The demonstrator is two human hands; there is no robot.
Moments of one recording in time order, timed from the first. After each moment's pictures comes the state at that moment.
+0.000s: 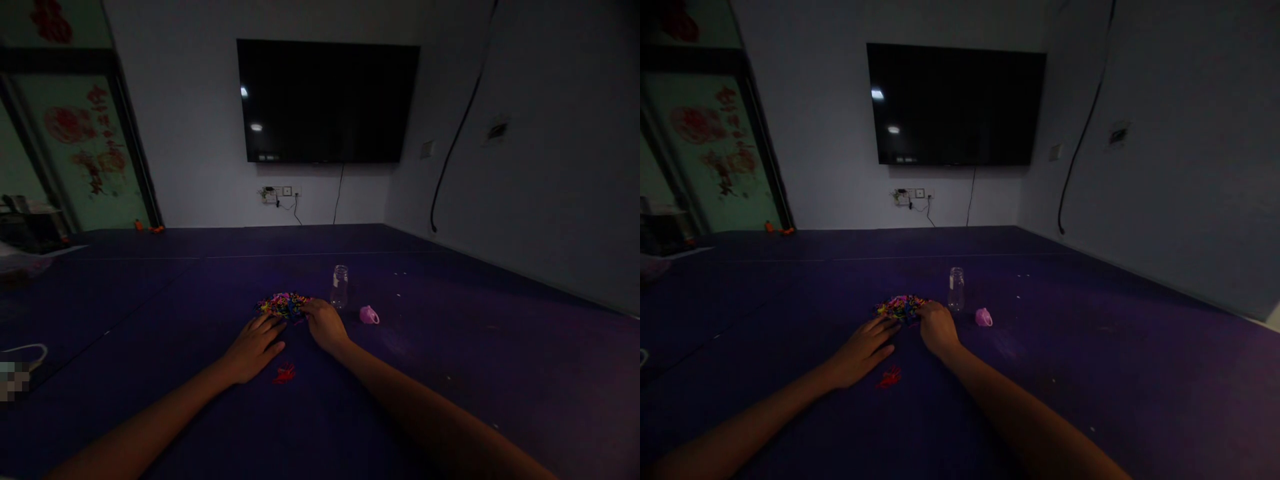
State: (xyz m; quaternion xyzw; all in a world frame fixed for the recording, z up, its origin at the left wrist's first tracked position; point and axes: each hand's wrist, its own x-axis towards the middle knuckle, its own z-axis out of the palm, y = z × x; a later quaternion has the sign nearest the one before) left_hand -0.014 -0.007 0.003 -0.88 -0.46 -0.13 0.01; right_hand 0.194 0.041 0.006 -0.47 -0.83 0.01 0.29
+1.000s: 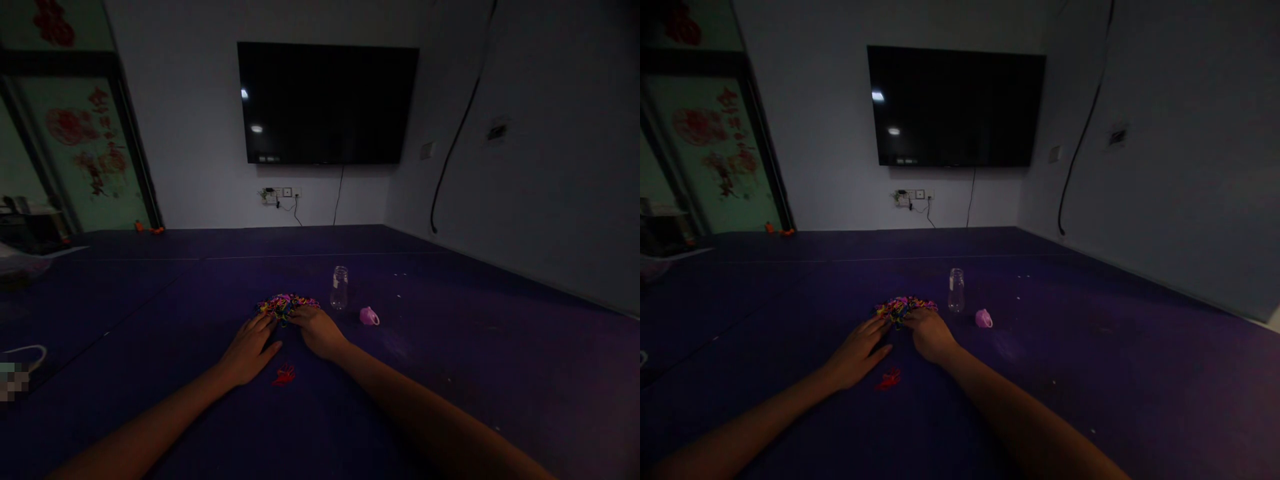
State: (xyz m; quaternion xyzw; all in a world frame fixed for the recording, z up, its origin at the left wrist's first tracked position) left_hand -0.018 -0.003 -0.009 -0.85 -0.49 -0.17 0.06; right_hand 0.191 0.036 0.008 -0.33 -0.91 0.01 0.24
